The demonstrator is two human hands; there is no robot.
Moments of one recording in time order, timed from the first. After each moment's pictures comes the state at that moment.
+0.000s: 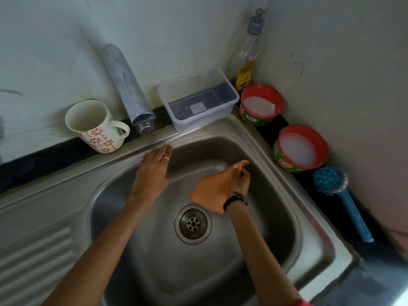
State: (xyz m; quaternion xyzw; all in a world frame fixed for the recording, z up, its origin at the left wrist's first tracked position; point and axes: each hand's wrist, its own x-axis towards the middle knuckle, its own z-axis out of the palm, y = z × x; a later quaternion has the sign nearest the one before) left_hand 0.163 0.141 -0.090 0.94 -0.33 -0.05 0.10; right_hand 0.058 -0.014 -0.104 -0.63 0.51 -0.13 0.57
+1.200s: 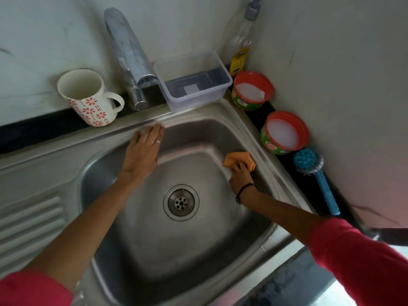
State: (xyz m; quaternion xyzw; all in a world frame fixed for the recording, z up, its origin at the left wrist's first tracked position) left_hand 0.162 0.156 -0.108 0.92 -0.39 0.01 -0.04; right_hand 0.007 -0.071 -0.145 -0.85 -0.03 0.40 -0.34
